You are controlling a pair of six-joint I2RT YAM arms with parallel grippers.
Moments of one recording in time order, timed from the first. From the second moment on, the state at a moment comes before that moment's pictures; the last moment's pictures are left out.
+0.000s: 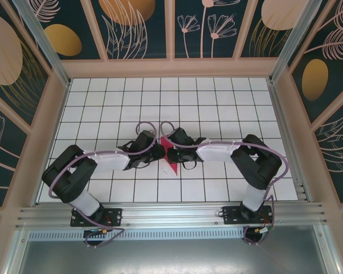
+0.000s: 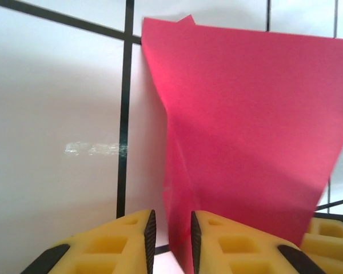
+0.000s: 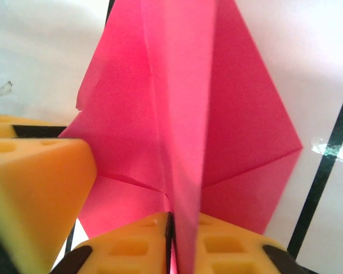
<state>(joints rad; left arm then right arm) -0.71 1.59 0.66 0.10 0.08 -0.94 0.88 1.77 0.95 -0.22 -0.08 0.65</state>
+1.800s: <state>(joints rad) -0.71 1.35 0.54 0.10 -0.16 -1.00 0.87 1.95 1.19 -0.41 0.17 0.68</state>
